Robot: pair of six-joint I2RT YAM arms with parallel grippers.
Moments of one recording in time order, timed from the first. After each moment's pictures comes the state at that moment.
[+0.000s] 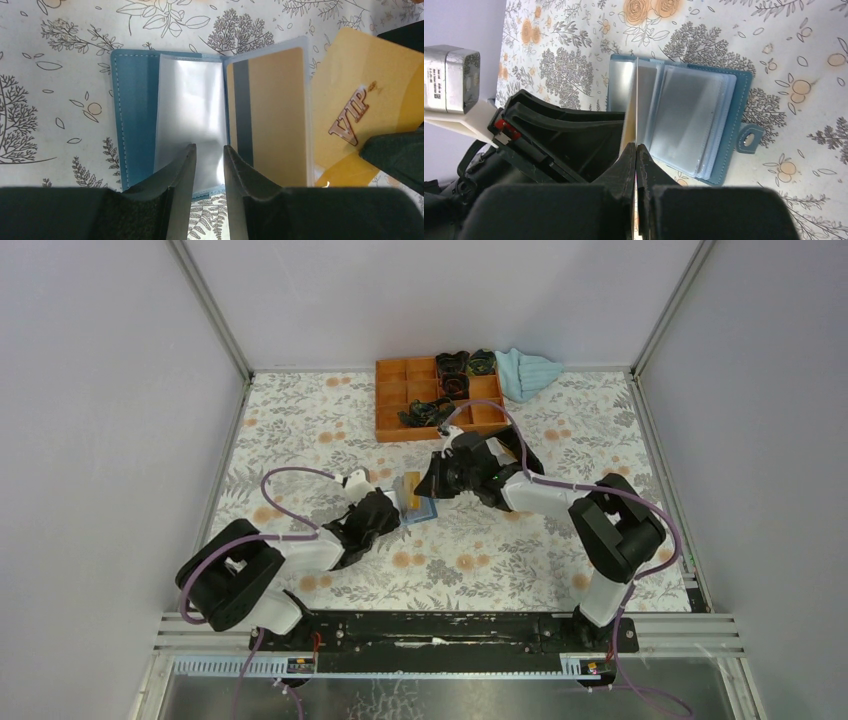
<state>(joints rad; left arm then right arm) -0.71 1.45 0.42 0.33 -0.40 -0.93 0.70 1.76 1.00 0.15 -0.30 0.66</state>
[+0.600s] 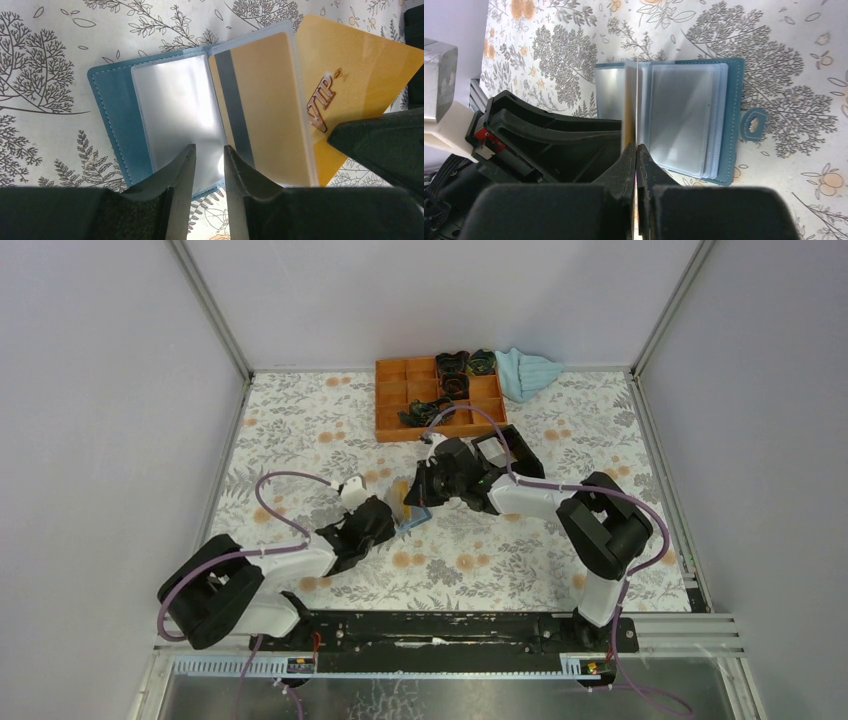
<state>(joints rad) -0.75 1.33 0.41 0.13 -0.43 -0.97 0.77 1.81 1.05 0.11 -0.28 0.63</state>
